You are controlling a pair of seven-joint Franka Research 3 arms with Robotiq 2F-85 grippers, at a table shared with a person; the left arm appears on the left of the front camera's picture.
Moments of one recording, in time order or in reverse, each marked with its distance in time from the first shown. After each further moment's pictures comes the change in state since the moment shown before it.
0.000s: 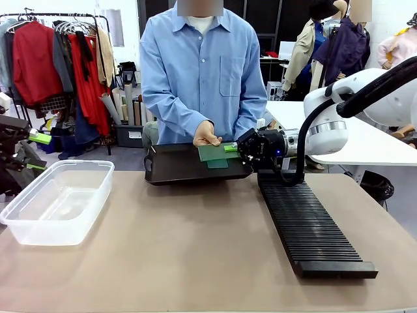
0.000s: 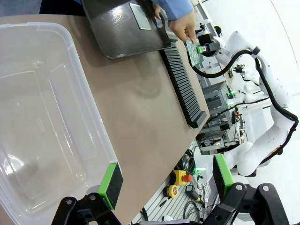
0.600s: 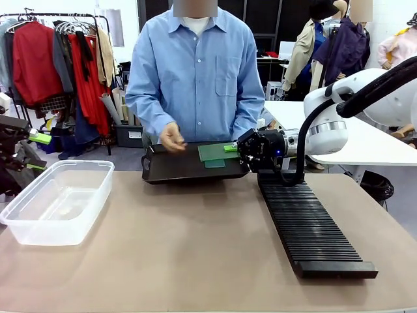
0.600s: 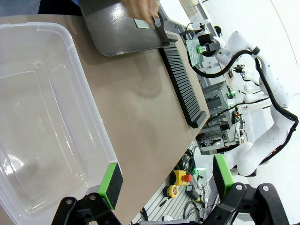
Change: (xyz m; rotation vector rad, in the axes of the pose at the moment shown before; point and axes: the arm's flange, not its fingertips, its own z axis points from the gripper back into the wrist) left arm 0.000 0.000 0.000 0.000 0.000 0.000; right arm 0.000 0.000 0.000 0.000 0.000 0.000
